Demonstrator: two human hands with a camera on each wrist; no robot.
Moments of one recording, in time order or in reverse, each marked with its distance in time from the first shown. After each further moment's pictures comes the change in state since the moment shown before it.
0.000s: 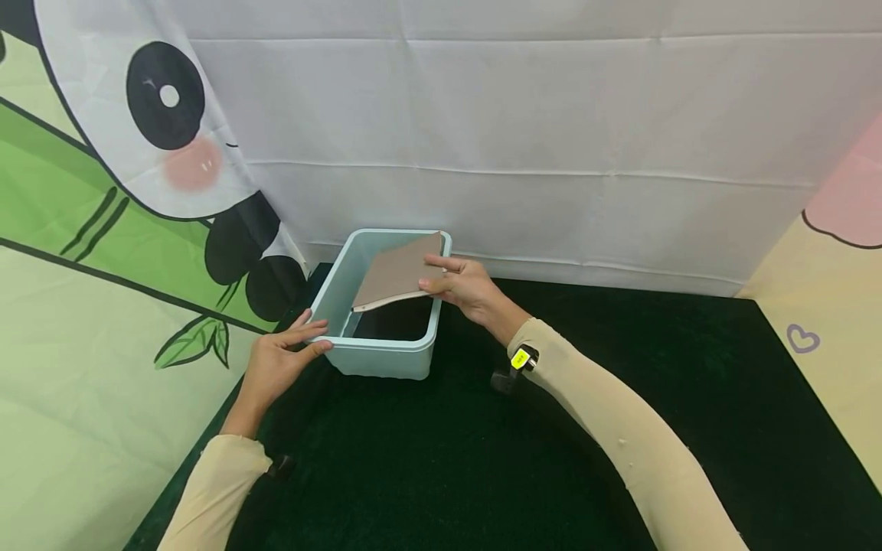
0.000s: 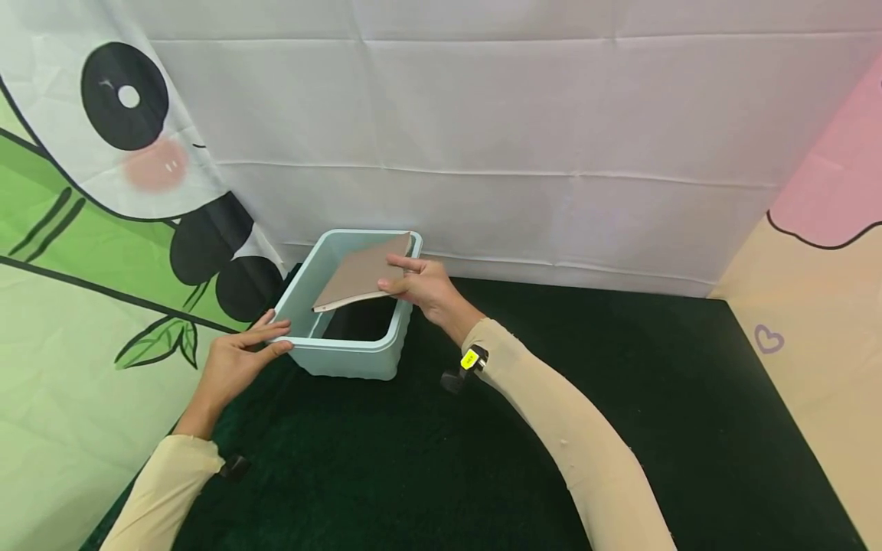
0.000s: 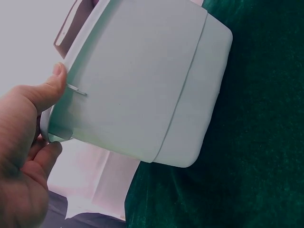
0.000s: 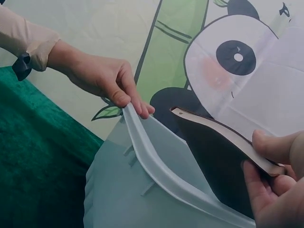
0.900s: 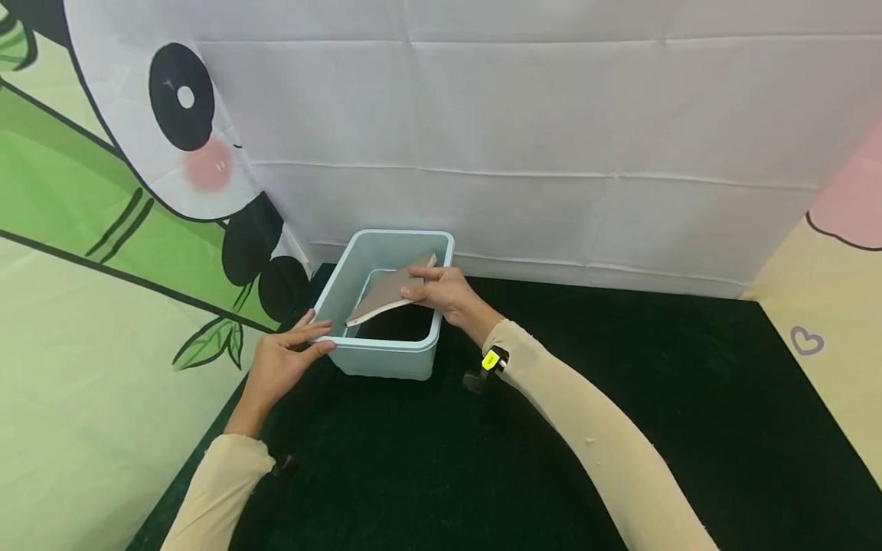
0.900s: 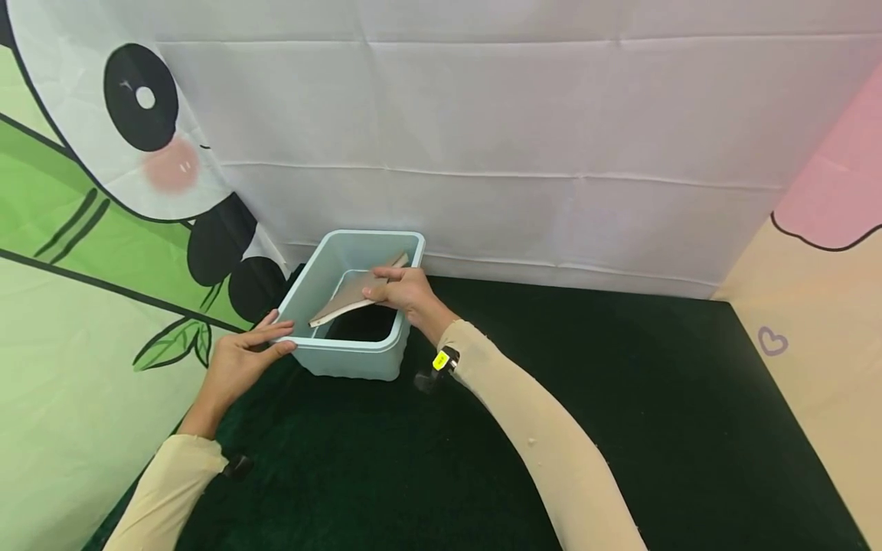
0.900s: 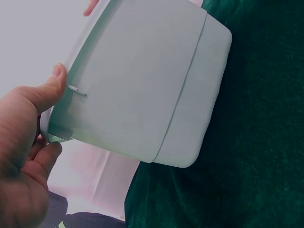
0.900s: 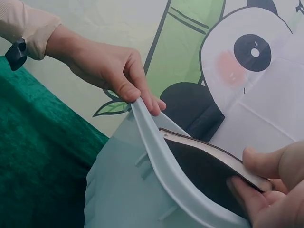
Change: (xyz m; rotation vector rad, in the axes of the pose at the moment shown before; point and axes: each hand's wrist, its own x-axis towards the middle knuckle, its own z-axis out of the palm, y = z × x) left_hand 0.000 0.002 0.003 -0.016 -0.009 0.003; right_hand 0.019 0.013 0.026 -0.047 0.027 0.069
